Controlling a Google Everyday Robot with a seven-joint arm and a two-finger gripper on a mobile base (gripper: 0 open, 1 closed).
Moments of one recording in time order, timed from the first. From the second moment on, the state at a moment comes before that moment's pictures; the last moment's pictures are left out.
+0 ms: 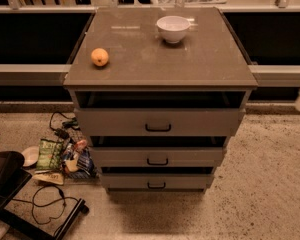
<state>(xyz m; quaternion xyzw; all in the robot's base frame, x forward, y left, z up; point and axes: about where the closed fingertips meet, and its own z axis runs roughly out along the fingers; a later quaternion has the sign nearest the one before) 0.405 -0.213 1.078 -0.60 0.74 -0.19 0.24</state>
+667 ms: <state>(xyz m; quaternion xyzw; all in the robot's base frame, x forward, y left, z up) 0.429 -0.286 1.026 -0.62 0.73 -0.23 0.18</state>
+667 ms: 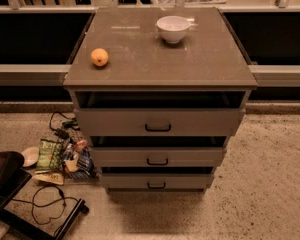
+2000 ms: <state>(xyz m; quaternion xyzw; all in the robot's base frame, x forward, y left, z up) 0.476 -0.251 0.886 -0.66 0.71 -0.21 0.15</state>
